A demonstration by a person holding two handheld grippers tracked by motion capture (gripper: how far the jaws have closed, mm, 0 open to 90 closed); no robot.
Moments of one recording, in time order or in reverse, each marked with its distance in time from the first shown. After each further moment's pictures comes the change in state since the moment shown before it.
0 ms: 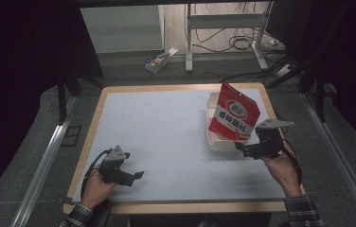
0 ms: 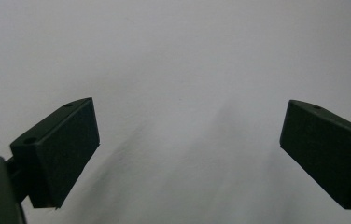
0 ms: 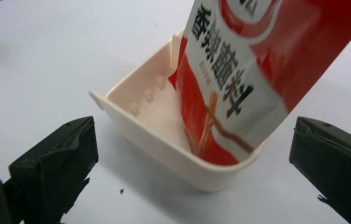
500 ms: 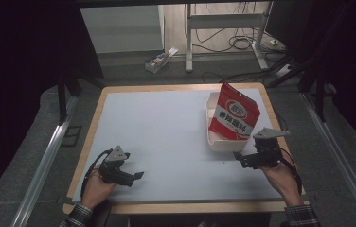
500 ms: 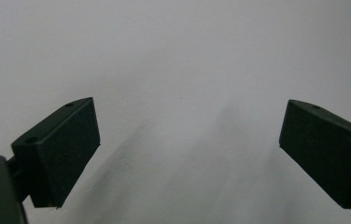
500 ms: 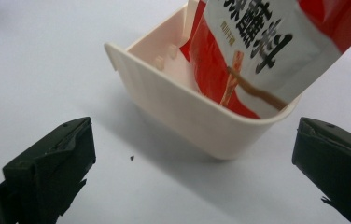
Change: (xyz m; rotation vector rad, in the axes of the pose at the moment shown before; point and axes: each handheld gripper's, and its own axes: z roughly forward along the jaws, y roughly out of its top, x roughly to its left) left arm -0.001 0.000 0.000 0.009 0.008 0.015; right arm 0.015 -0.020 -0.002 0.054 -0.007 -0.042
